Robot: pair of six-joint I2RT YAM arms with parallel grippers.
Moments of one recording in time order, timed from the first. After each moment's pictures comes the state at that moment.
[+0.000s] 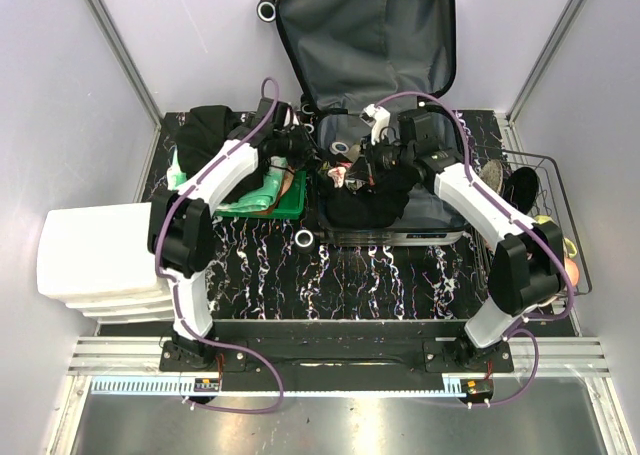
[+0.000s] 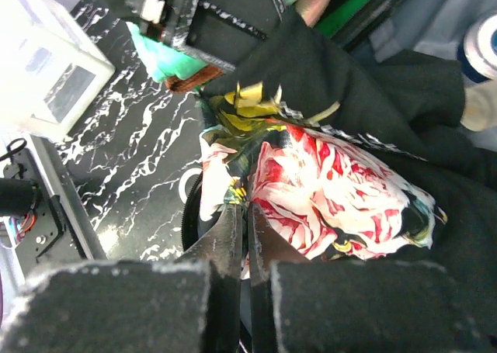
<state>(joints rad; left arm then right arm) -0.38 1.98 1.71 -0.50 0.48 -0.85 0.40 1.64 1.39 -0.32 -0.62 0.05</state>
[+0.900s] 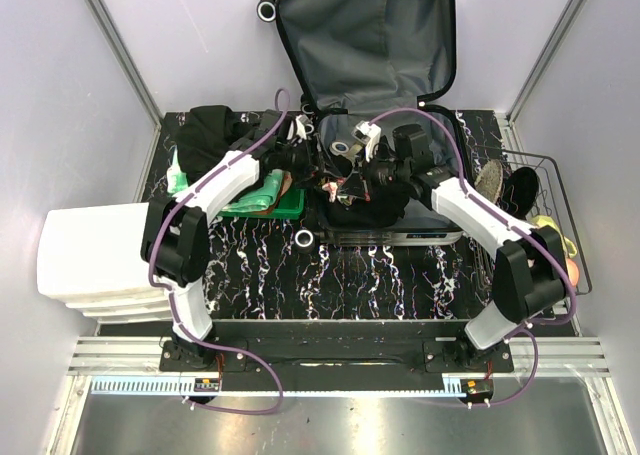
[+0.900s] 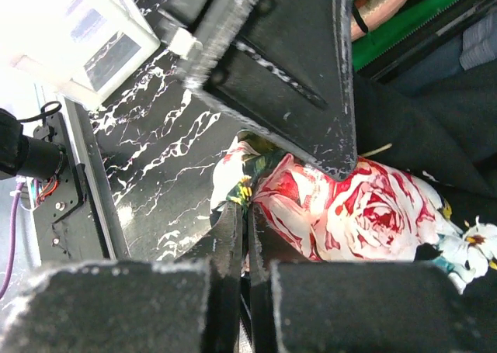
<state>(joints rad) -0.41 1.86 1.55 -0.46 0.58 -0.75 0.44 1.61 1.24 -0.17 -0.75 0.04</state>
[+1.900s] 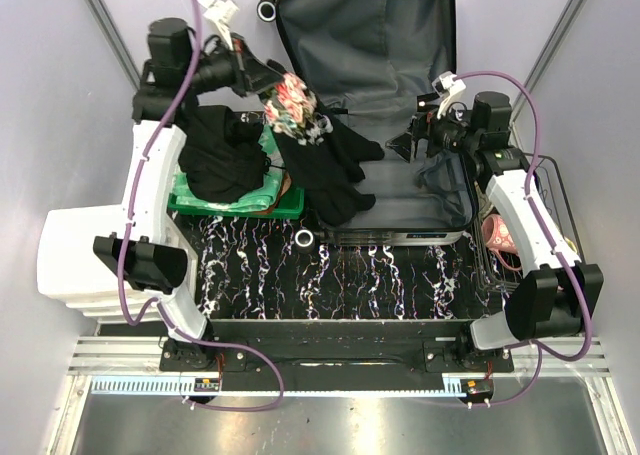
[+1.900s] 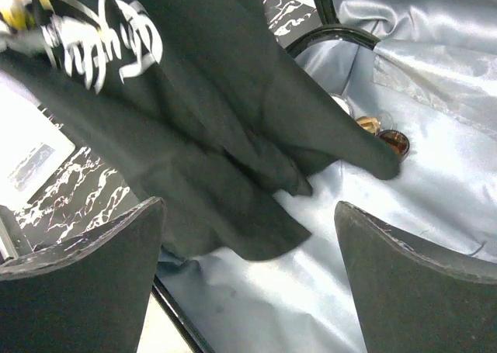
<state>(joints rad) -0.19 1.75 2.14 -0.56 0.86 -0.22 0.10 1.44 1.36 -0.23 -0.72 0.04</state>
